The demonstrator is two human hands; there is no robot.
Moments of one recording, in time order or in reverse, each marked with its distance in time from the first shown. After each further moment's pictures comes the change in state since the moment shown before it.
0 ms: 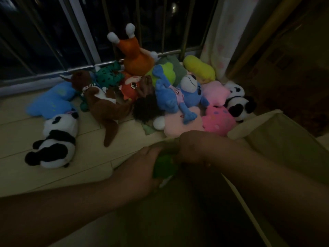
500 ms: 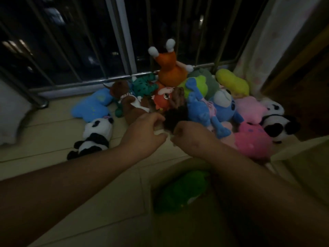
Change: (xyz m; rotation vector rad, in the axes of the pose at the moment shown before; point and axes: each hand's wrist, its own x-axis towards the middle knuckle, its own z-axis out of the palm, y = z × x) left_hand 0.040 -0.069 -0.086 -0.054 0.513 -0.111; right_hand 0.074 -0.062 -0.021 0.319 0.521 -0.197
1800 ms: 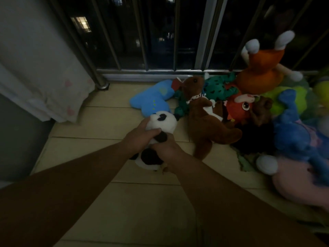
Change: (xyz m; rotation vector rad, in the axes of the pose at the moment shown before) left_hand 0.019 -0.262 -0.053 -0.514 0.004 -0.694; right_hand 0.168 -0.185 0.210 0.883 -0.389 0.268
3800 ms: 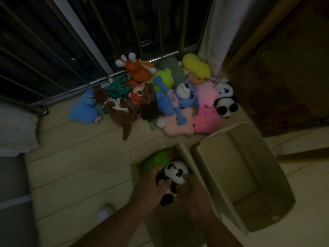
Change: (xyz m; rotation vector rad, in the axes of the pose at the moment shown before) left_hand -0.402 0.251 0.200 0.434 -0.424 -0.003; right_hand -0.496 0.070 -0.249 0.068 0.396 0.141
